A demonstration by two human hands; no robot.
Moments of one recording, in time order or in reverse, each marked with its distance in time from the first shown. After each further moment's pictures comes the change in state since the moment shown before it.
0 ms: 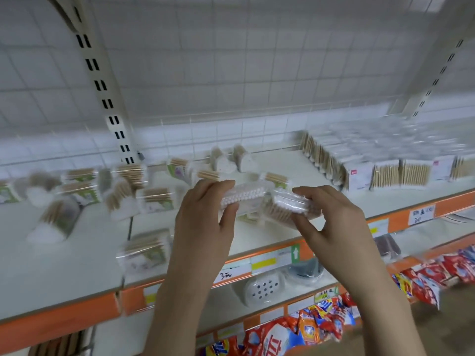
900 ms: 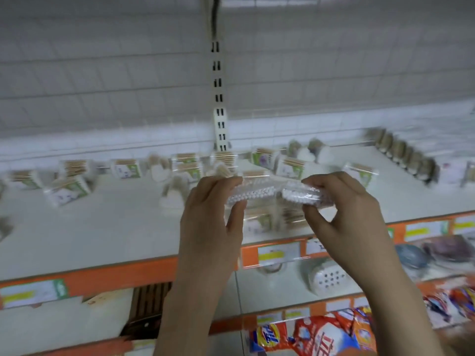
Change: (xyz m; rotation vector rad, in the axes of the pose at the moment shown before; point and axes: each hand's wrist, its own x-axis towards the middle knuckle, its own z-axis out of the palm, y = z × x) left_hand -0.064 -0.070 -0.137 0.049 0.167 -0.063; right_hand -0.024 -0.142 0.063 0.103 0.030 -0.111
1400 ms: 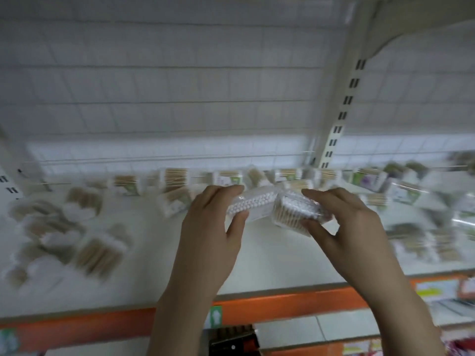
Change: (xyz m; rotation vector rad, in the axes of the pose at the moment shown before) left_hand 0.052 -0.201 -0.168 0.039 -0.054 0.042; right_hand 0.050 -0.193 0.160 -0.049 -0.089 -0.047
